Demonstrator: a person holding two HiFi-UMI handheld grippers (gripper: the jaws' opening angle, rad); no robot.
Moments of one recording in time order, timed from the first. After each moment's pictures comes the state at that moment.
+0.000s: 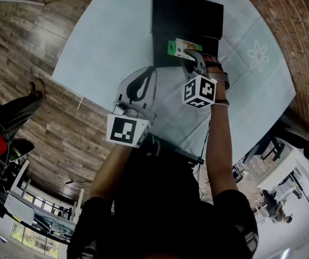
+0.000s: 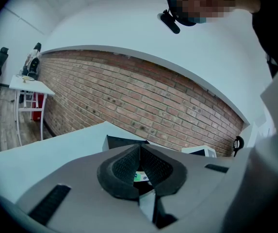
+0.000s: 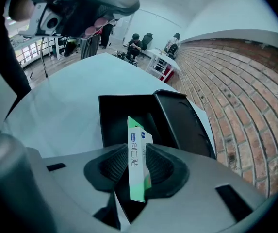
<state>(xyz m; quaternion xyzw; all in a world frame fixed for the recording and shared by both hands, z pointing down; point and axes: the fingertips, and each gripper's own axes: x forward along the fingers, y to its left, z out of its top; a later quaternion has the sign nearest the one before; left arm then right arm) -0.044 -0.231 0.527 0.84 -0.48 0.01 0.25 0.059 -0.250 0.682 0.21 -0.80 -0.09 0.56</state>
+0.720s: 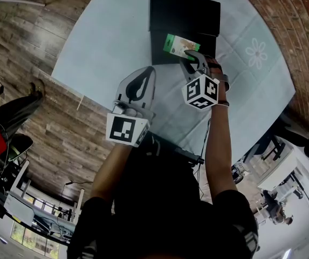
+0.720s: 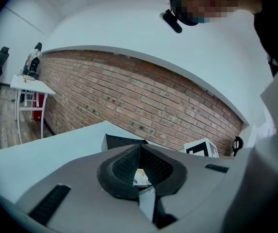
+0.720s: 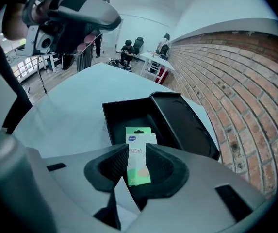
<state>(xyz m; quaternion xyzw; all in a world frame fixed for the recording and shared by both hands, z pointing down) -0.040 -0.216 0.528 0.85 -0.47 0.03 0.24 0.064 -0.239 0.666 0.23 -0.82 -0.05 0.53</state>
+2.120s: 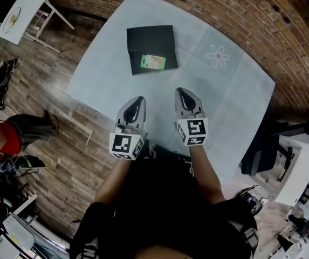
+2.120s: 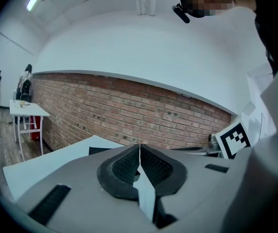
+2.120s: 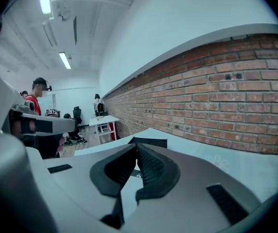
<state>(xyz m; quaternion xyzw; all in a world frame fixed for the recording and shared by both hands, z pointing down) 0.021 -0.057 0.422 0.87 -0.47 0.02 0.15 0.150 -0.081 0.456 0.56 -0.81 0.12 0.12</state>
